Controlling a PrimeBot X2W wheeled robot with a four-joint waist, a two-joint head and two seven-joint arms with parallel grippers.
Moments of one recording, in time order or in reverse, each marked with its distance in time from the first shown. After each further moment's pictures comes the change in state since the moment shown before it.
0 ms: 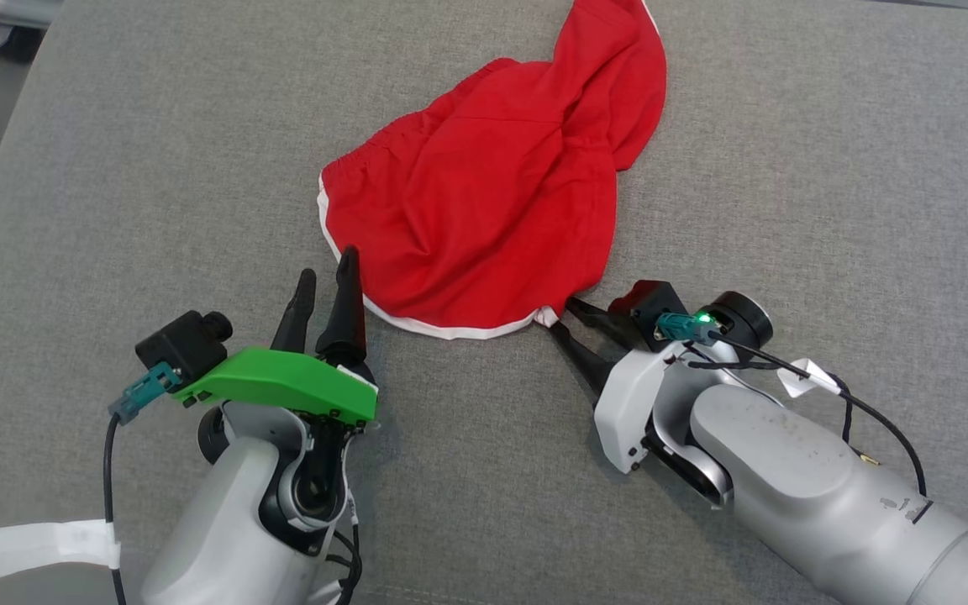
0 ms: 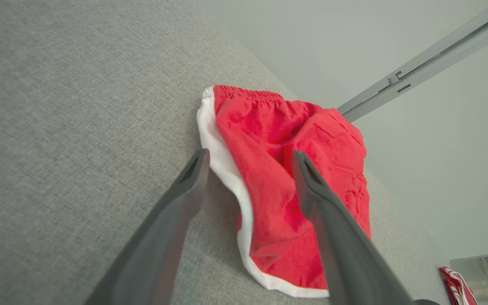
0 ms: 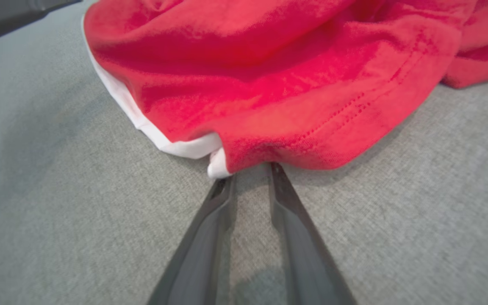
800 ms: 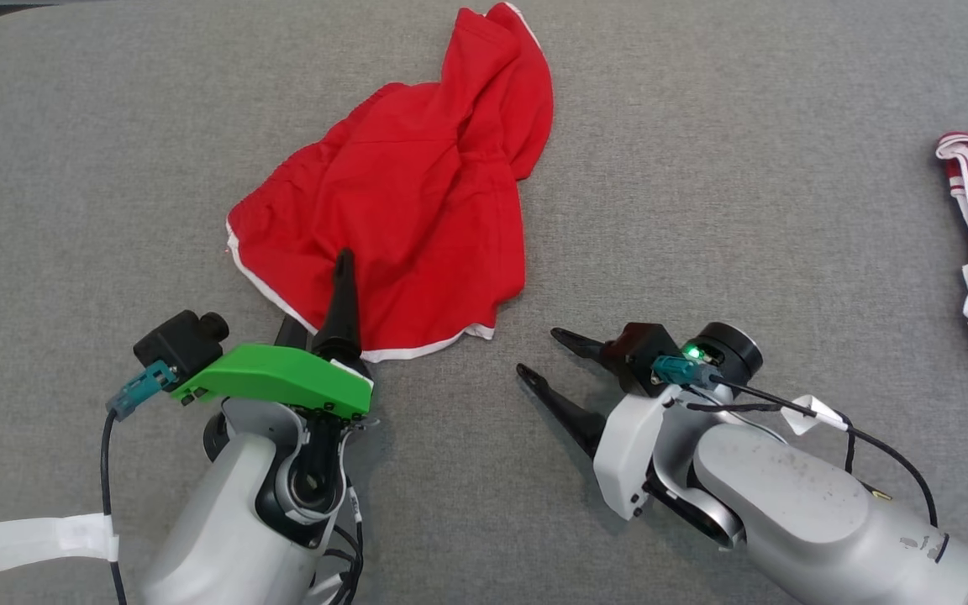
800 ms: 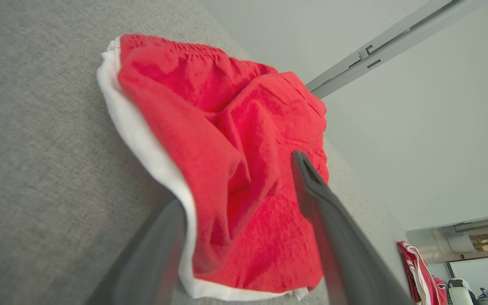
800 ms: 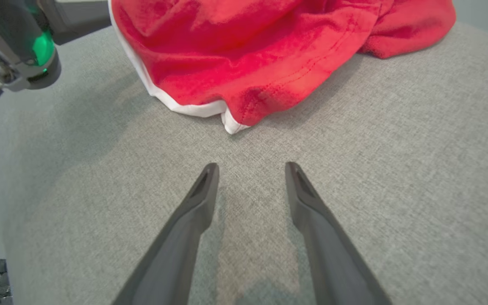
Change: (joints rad) left arm -0.013 0.001 0.000 0.039 -0.077 0.000 0.000; right arm 0.077 -0.070 0.030 -0.195 -0.012 -0.015 0.035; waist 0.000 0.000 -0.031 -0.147
